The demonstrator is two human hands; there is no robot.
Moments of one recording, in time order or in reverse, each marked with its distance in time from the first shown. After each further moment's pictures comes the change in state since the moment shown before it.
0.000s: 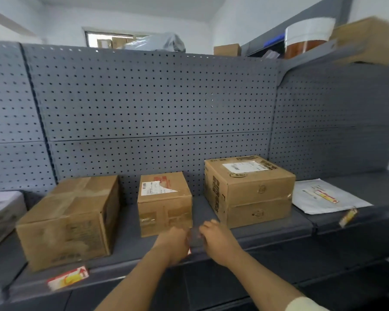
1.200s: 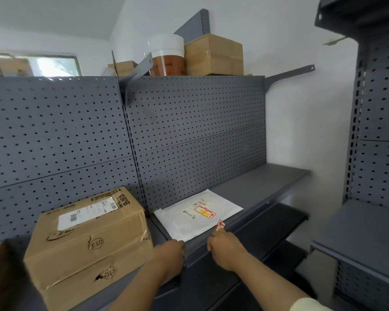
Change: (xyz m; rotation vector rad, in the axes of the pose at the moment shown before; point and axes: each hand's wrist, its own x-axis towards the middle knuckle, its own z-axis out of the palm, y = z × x) left_hand 0.193 0.393 0.044 0.098 -0.128 0.268; right_hand -0.184 0.405 -0.052 -0.041 -0.115 0.487
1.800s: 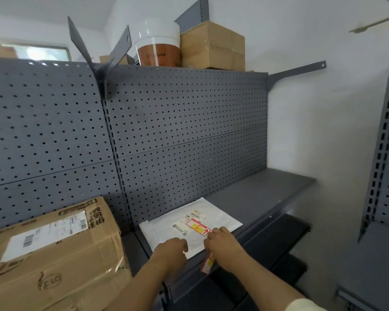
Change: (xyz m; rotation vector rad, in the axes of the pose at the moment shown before) left_hand 0.108 0.016 -0.006 -0.063 0.012 0.031; right_hand 0.090 0.060 0.012 -0.364 -0.059 -0.136
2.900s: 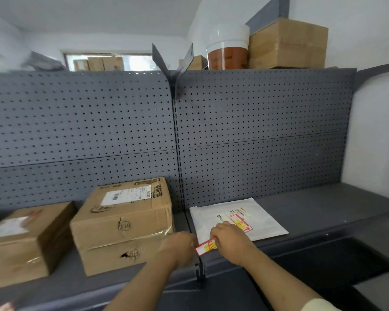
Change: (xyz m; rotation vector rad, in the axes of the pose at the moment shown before) left_hand -0.090 -0.017 -0.010 0.044 0.088 -0.283; right_hand 0.003 -0.039 -0.029 0.455 0.299 -0.290
